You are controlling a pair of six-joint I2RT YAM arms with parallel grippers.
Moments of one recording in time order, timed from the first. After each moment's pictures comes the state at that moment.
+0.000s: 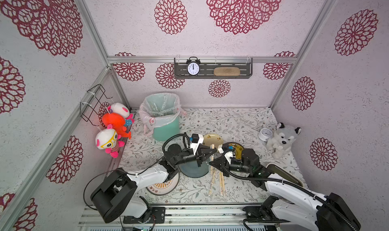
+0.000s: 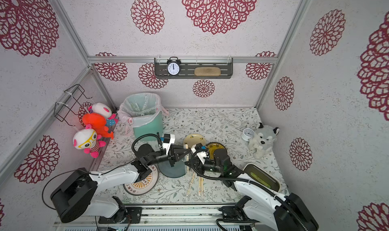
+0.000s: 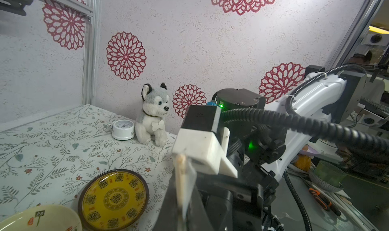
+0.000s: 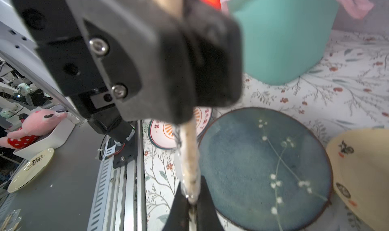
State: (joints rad) left arm -0.72 1.37 0.60 0.89 0.62 -0.32; right arm 0.68 1.03 0.44 0.39 -0.64 0.21
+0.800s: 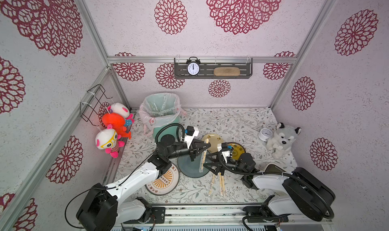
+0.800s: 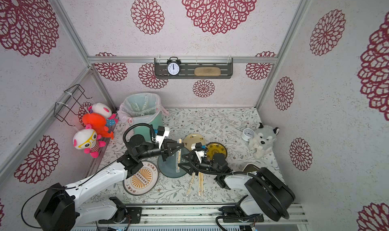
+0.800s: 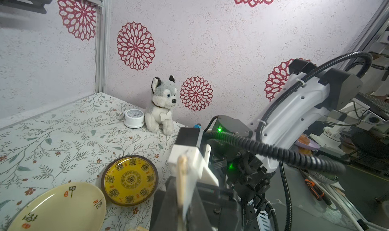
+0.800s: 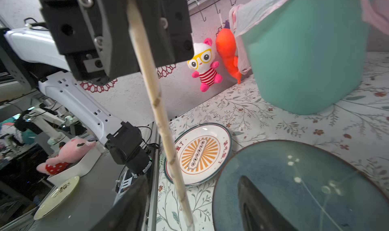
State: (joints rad) left arm -0.64 1.23 0.70 0.55 0.71 -0.28; right arm 0.72 1.43 0.34 1.16 -0.71 0.51
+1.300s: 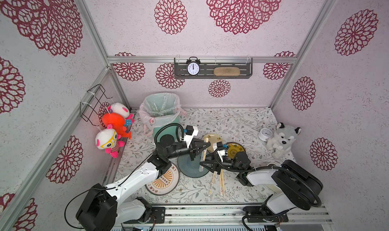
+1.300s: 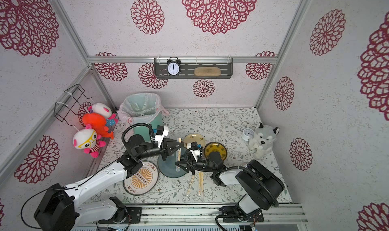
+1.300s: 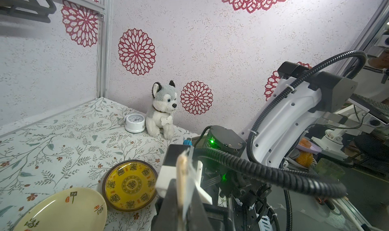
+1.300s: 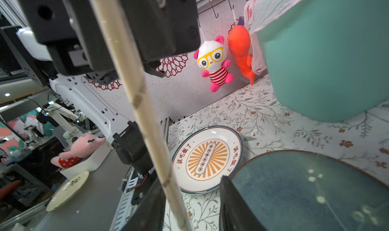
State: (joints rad) left arm -0.64 1.22 0.70 0.56 0.69 -0.29; right arm 0.74 1.52 0.37 1.23 -0.73 0.50
